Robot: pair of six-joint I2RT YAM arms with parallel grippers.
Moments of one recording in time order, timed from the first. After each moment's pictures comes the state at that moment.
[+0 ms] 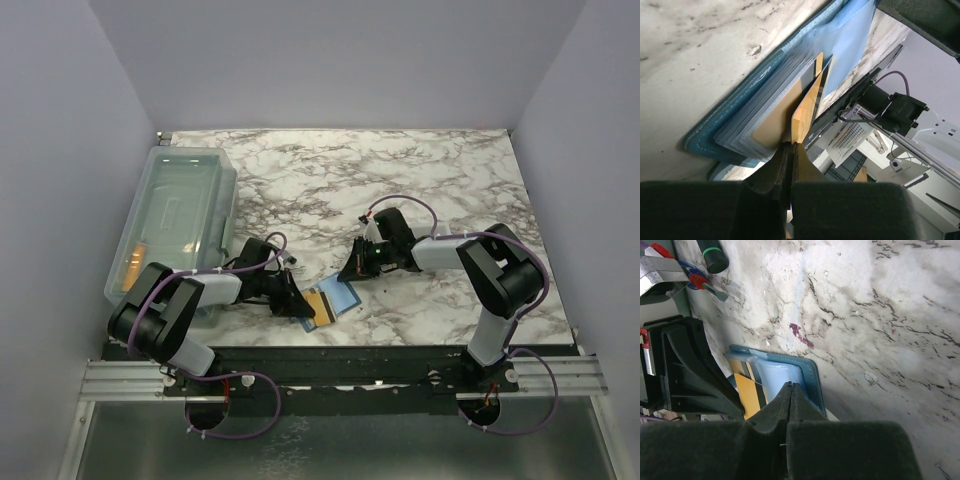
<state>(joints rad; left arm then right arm) -0.44 1.50 0.45 0.03 0.82 -0.96 0.55 1.82 0.81 0.14 -0.61 0.68</state>
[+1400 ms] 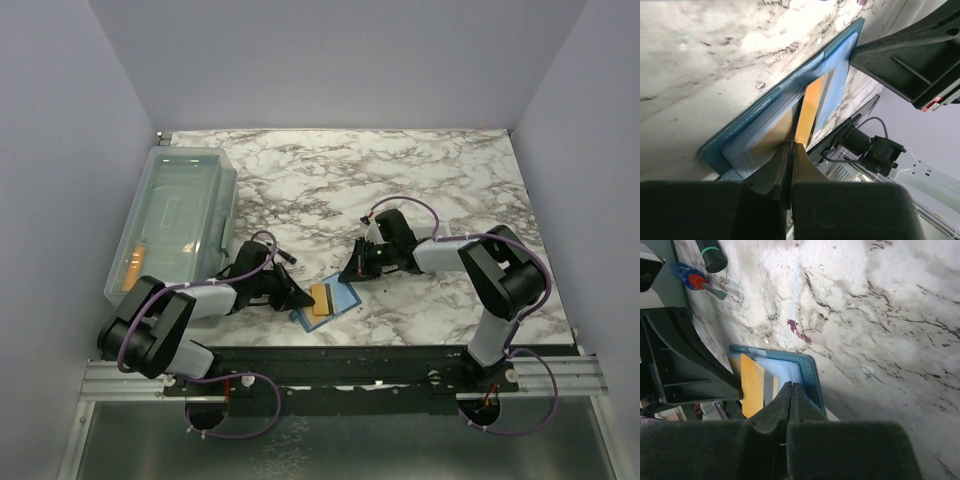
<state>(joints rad) -0.45 1.41 0.36 0.22 0.62 -1.16 0.55 1.80 0.79 0.16 -0.61 0.69</state>
